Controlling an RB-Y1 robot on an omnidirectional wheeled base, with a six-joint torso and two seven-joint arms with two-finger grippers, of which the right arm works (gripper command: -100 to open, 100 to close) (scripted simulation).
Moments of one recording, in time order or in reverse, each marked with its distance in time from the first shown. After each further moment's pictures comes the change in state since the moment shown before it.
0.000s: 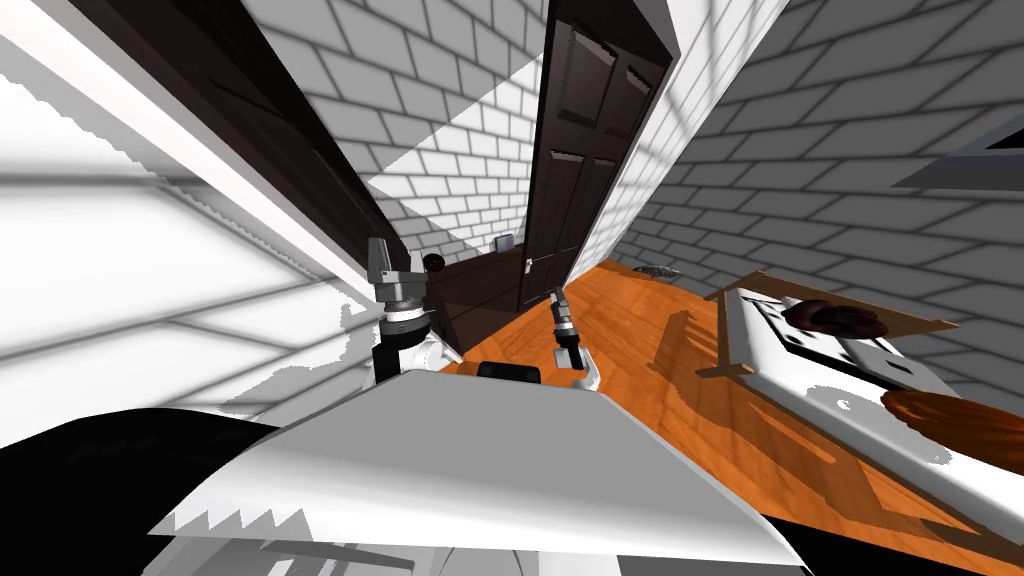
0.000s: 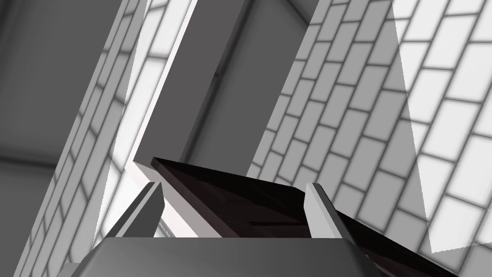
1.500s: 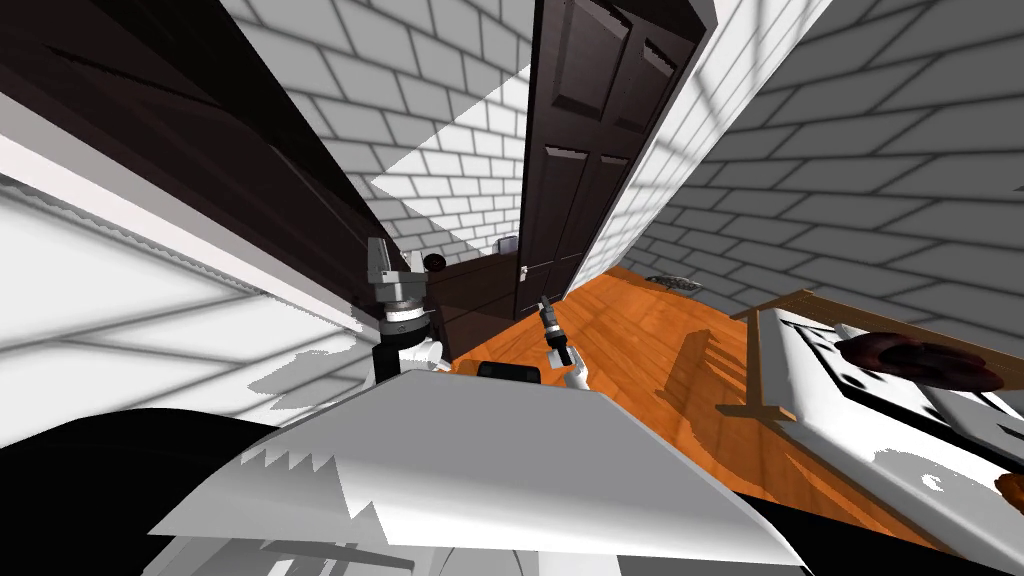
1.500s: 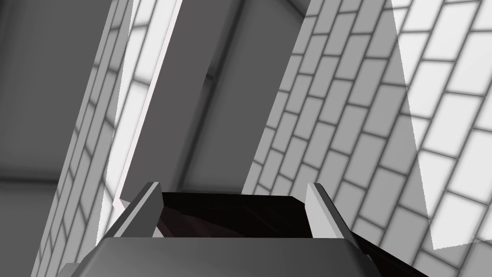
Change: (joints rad) arm -0.149 0.004 0.031 0.383 0.062 -0.089 -0.073
